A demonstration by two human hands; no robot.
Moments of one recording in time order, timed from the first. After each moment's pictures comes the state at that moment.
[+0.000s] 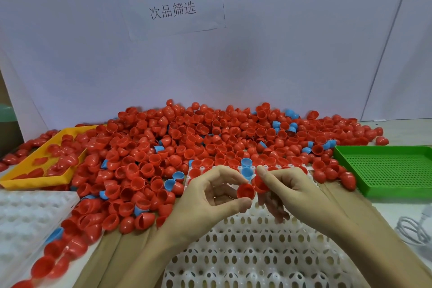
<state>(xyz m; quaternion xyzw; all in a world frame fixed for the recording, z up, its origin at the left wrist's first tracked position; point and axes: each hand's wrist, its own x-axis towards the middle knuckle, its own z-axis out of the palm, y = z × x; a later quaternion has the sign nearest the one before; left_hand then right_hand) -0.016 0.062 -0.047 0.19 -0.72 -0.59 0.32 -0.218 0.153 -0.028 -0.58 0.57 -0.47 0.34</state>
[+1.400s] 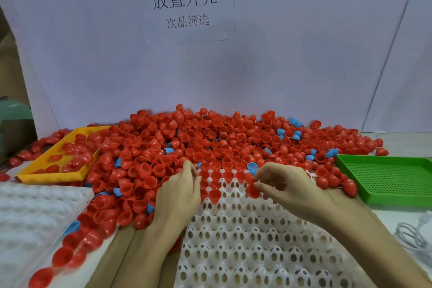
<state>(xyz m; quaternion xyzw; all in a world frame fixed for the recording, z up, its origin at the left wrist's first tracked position) 0.013 0.010 -0.076 0.50 -0.81 -0.08 0.31 -0.234 0.124 -0.049 -0.67 0.63 -0.36 0.14</state>
